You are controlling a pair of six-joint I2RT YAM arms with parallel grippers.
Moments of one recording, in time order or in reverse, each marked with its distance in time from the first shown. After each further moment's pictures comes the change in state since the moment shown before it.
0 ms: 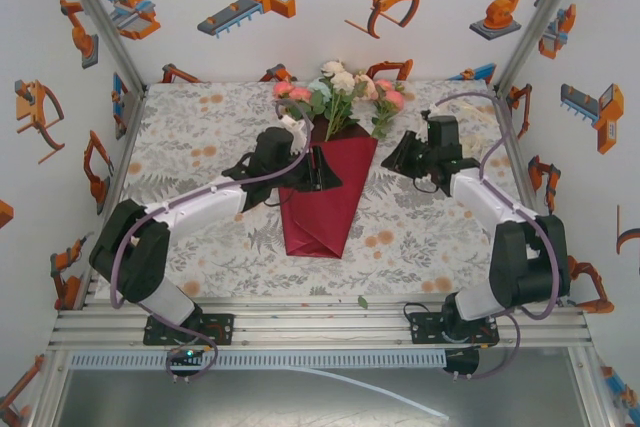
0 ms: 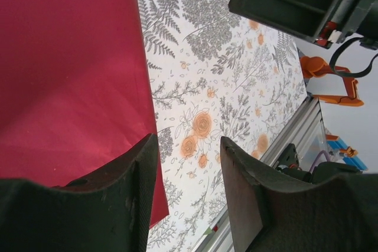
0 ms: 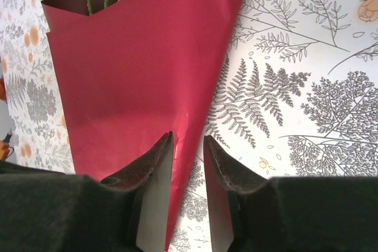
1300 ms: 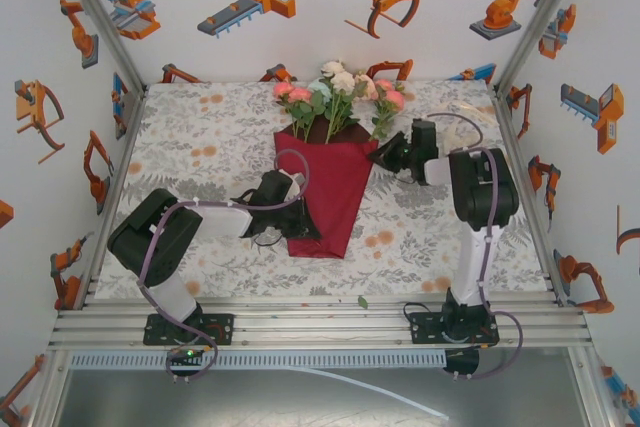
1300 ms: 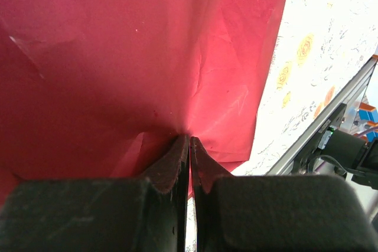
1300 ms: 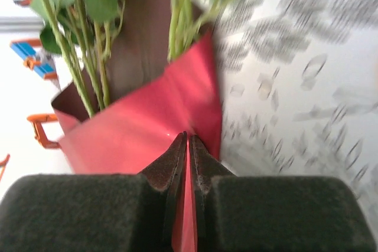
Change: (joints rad) left arm -0.002 0.126 -0.311 0.105 0.073 -0.113; right arm -0.047 0.621 0.126 0.608 -0.137 0.381
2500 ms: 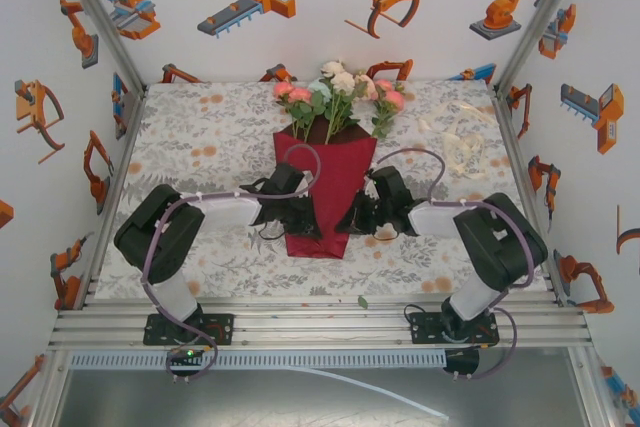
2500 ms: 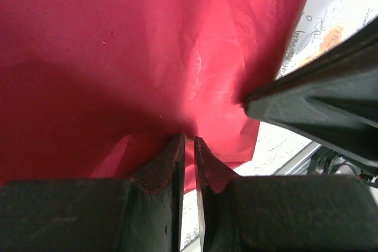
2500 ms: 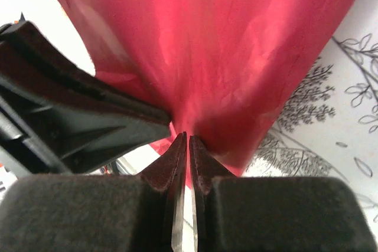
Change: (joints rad) left arm -0.032 0.033 0.164 -0.272 -0.062 0.070; right arm 0.402 -0.460 -0.454 -0.240 -0.050 -0.051
